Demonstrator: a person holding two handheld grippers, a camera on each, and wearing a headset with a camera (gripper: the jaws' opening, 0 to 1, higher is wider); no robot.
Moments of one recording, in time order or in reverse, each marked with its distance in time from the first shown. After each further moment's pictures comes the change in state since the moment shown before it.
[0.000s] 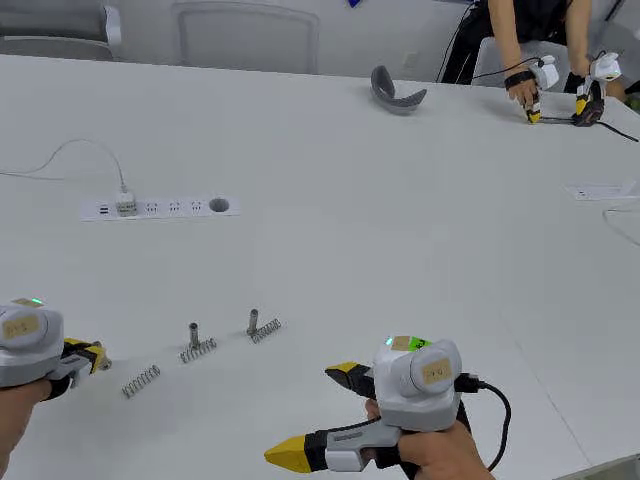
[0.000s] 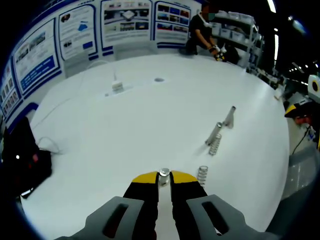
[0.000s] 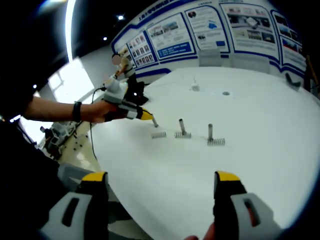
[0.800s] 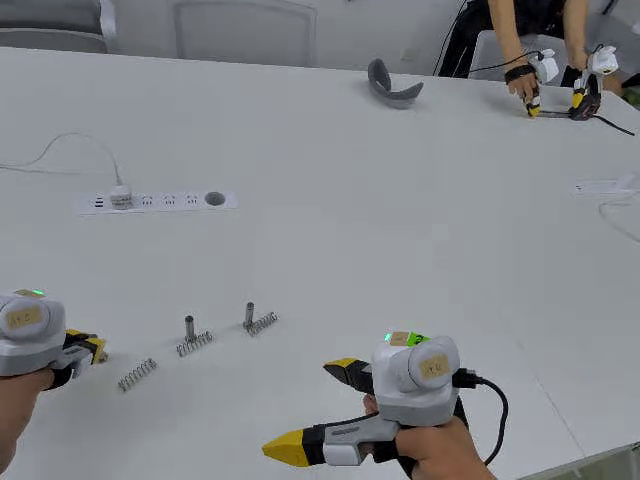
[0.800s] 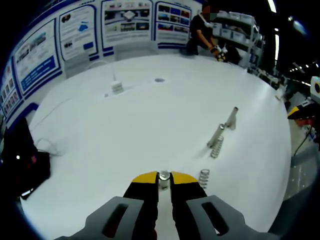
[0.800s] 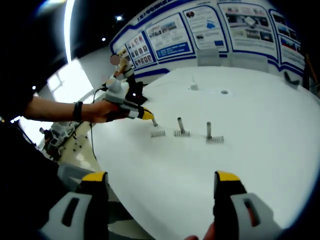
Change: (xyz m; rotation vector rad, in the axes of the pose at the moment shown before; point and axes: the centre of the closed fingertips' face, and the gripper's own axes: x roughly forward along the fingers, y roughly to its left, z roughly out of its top) left arm 0.005 -0.001 0.003 0.002 -0.006 0.008; right arm -0.003 -0.002 -0.005 0.011 -0.002 -0.008
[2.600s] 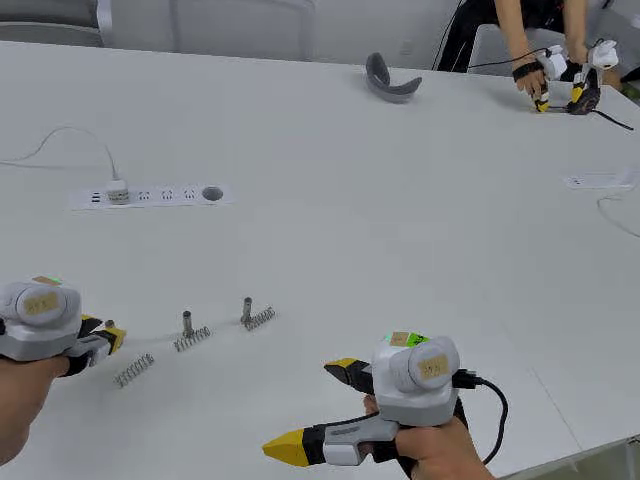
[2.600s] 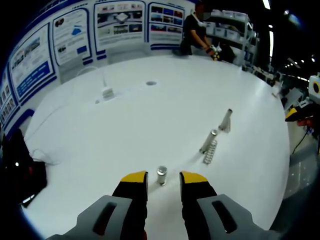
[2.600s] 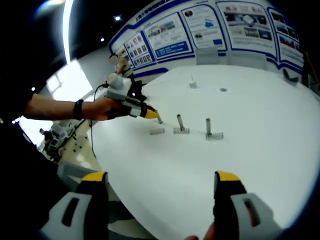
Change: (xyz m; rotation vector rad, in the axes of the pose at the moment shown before) left arm 0.007 -0.017 0.011 0.043 -0.007 -0.030; right arm 0.000 0.000 -0.008 0.013 0.004 -0.001
